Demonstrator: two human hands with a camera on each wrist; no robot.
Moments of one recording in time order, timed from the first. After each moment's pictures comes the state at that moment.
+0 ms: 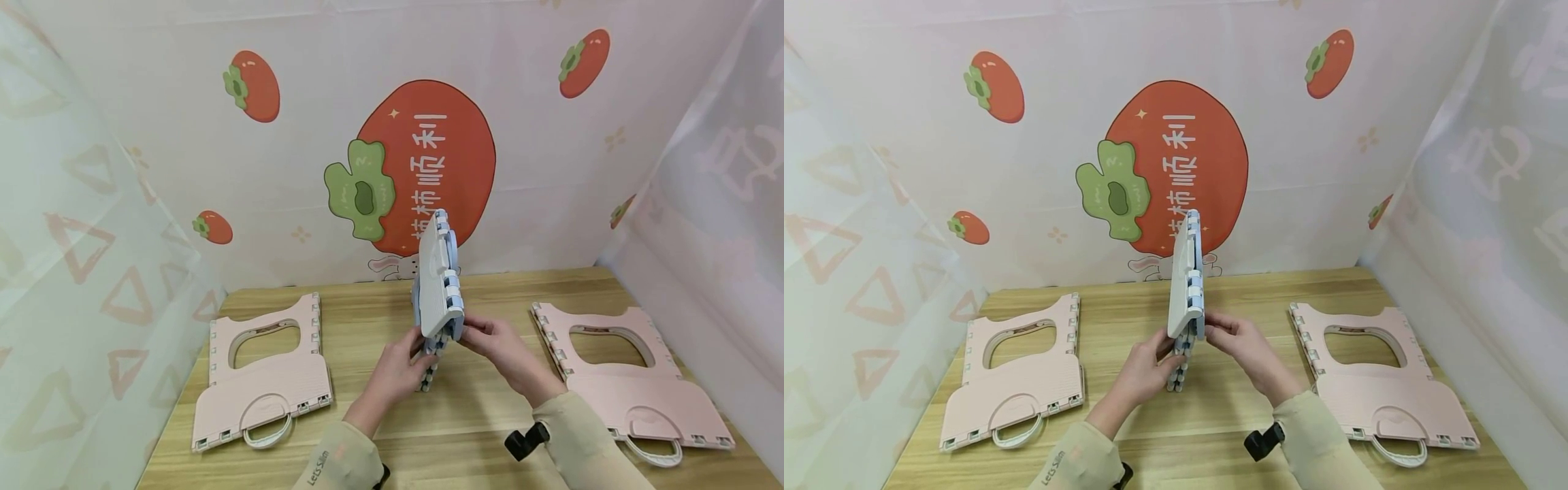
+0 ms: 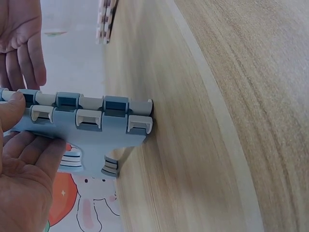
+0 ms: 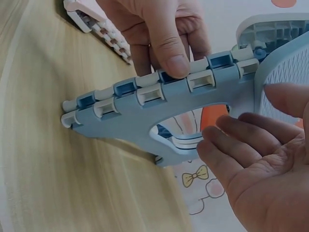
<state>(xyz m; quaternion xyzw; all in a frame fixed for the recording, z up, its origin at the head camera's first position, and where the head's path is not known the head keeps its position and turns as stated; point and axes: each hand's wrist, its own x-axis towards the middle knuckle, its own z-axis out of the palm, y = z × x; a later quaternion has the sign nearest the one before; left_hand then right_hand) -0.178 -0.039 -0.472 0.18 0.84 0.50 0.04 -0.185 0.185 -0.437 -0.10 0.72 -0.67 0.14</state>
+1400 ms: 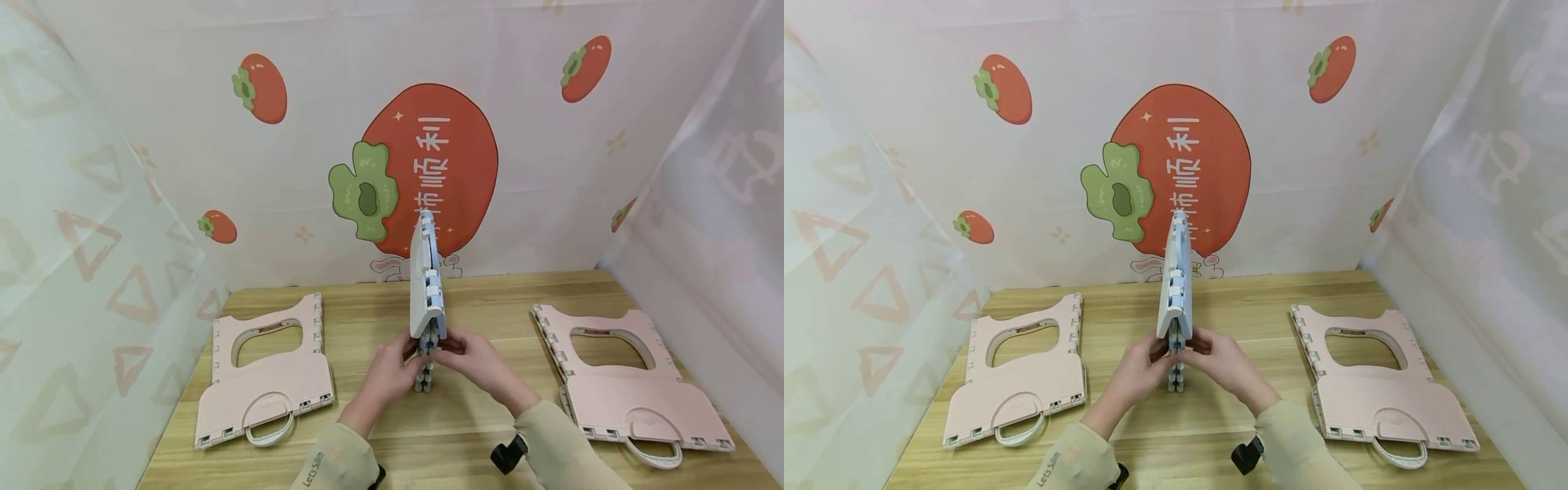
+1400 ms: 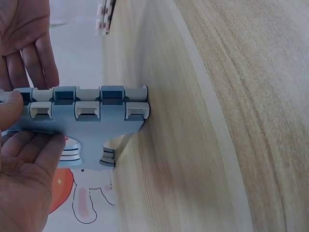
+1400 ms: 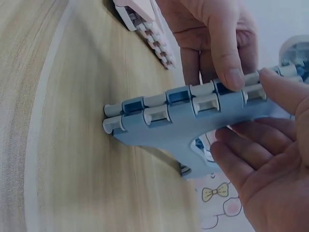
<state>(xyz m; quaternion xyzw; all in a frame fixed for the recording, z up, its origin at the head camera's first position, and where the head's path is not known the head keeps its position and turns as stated) -0.175 -0.054 -0.474 0.17 0.85 0.50 0.02 -0.174 0.148 -0.451 -0.12 0.79 -0.58 0.13</state>
